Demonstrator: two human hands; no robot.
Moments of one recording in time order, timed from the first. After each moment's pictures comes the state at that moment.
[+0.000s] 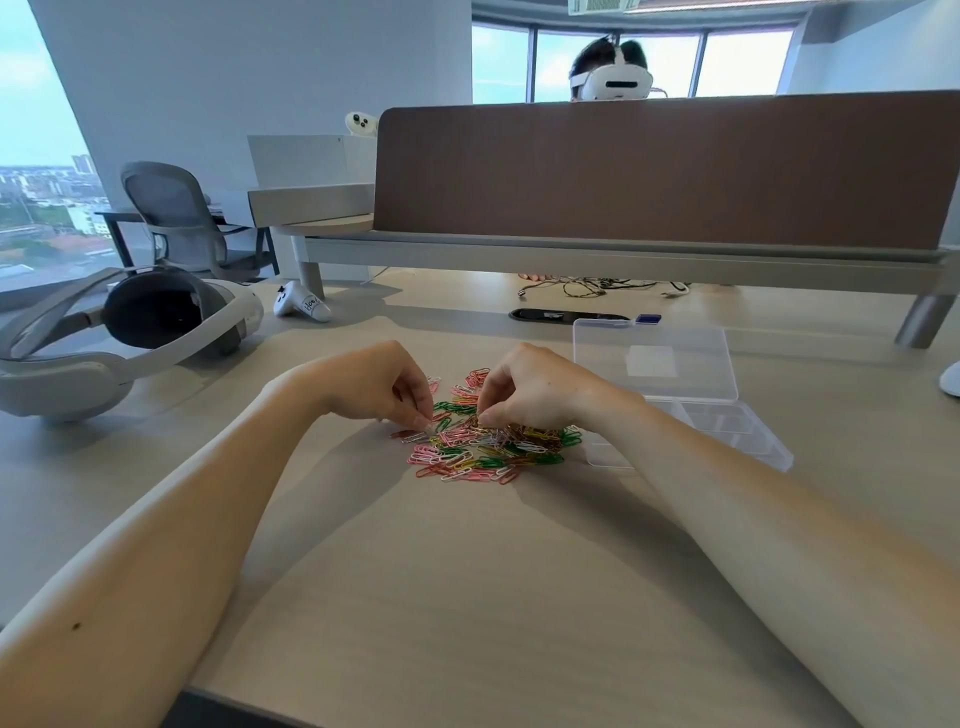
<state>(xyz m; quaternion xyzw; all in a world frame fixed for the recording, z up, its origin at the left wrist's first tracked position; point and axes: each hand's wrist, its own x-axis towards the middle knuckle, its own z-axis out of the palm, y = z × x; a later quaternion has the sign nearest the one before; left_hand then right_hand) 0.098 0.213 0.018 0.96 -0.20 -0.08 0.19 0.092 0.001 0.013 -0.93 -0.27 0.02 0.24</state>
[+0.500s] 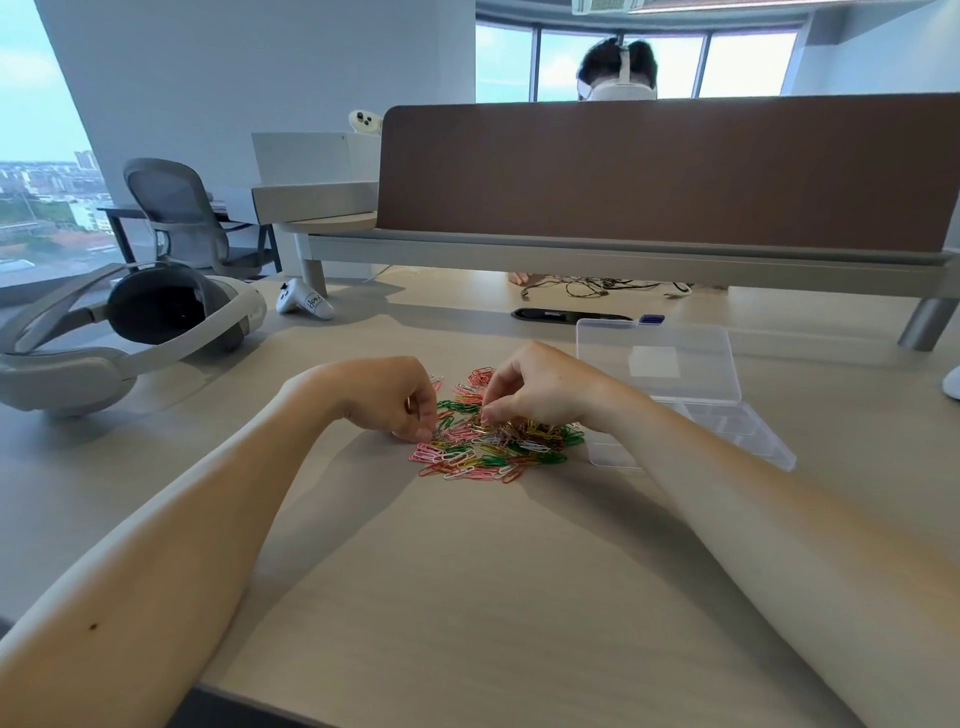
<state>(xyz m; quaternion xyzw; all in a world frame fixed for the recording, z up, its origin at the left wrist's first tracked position) 0.093 0.202 0.017 0.97 -0.19 -0.11 0.09 0.091 -0.004 0.013 -0.92 -0.25 0.04 0.29</state>
